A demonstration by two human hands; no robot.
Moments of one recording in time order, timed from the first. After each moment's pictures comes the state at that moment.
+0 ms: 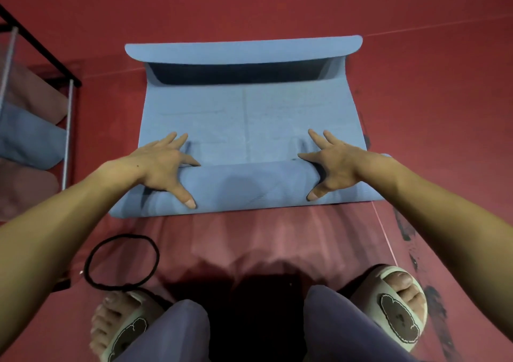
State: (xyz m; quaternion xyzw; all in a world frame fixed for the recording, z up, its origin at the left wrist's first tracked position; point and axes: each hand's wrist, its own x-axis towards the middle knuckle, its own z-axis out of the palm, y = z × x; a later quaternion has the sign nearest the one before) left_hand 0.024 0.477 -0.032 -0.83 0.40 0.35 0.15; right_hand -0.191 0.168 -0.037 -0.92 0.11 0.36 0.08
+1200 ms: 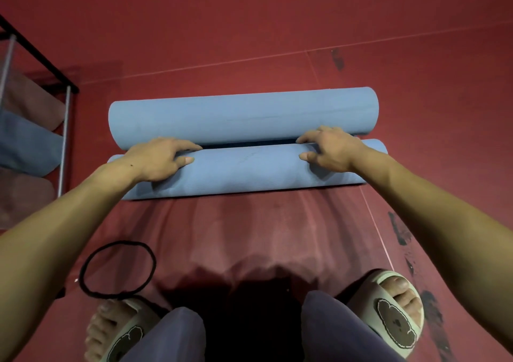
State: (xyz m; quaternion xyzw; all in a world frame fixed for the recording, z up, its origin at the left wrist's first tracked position) left_hand 0.060 0.482 -0.056 -0.87 0.40 0.28 -0.03; right_hand -0.172 0.148 -0.038 -0.94 0.20 0.22 0.18
